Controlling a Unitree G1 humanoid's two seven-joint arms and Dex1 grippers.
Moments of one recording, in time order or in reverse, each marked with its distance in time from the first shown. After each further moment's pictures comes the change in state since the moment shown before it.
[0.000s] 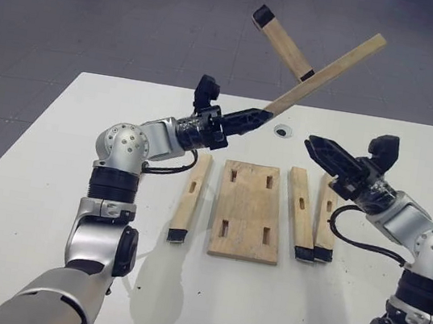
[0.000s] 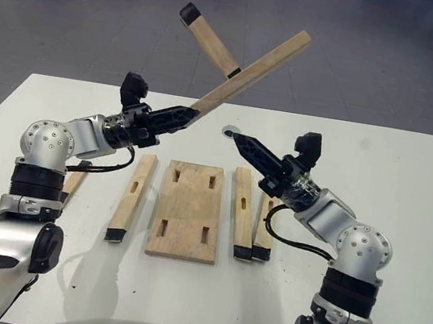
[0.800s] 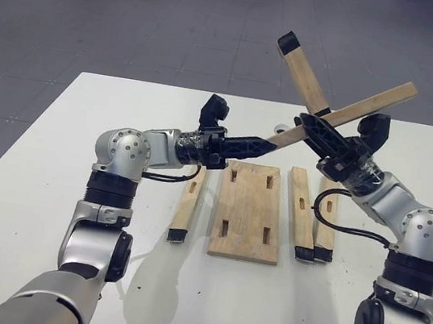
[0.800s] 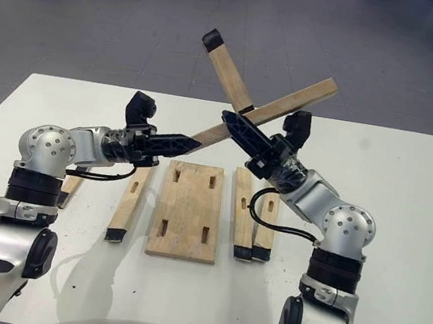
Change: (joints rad) left arm 0.037 0.030 -0.087 -0.098 0.053 0.077 -0.140; right arm -0.080 0.023 0.054 0.068 0.016 -0.053 0.021
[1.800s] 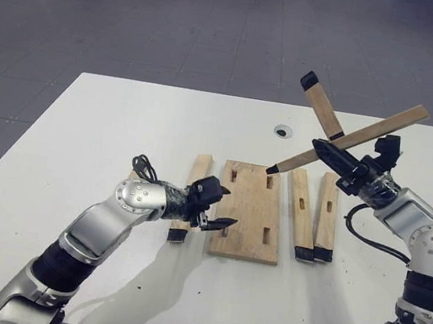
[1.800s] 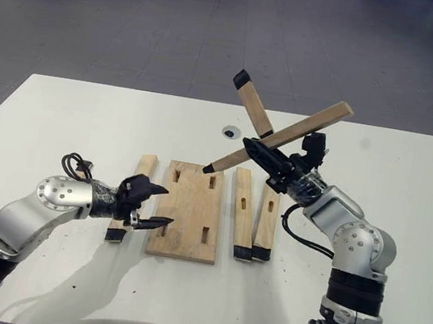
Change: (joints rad) left arm 0.482 0.345 -0.433 -0.629 0.769 -0.562 0.216; right arm 0.127 -0.128 0.043 -0.074 -0.345 -0.212 0.064
